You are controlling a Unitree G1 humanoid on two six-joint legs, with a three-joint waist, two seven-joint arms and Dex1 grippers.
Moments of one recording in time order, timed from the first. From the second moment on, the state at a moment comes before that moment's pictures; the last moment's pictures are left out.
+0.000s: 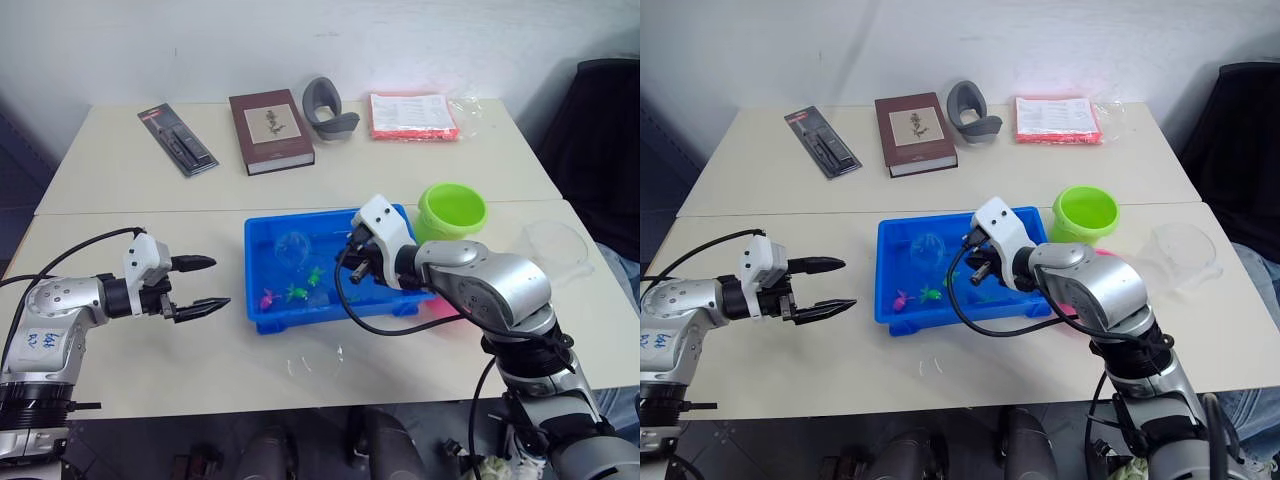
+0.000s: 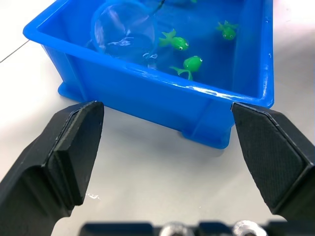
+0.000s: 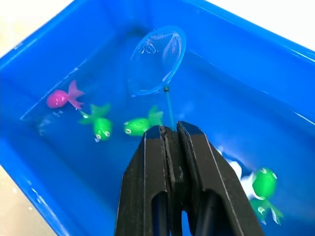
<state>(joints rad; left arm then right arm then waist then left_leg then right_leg) -0.24 0.81 0.18 0.09 -0.40 0.23 -1.14 -0.72 -0.44 0.24 -0.35 0.47 1.21 0.43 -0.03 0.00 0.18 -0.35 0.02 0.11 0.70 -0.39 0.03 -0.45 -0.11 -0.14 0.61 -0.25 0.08</state>
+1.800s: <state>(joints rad) -0.30 0.74 0.17 -0.08 -0.53 0.37 -1.11 -0.33 -0.57 -0.25 -0.64 0.82 1.38 0.62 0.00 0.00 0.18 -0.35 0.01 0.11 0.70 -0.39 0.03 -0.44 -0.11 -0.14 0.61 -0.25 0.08</state>
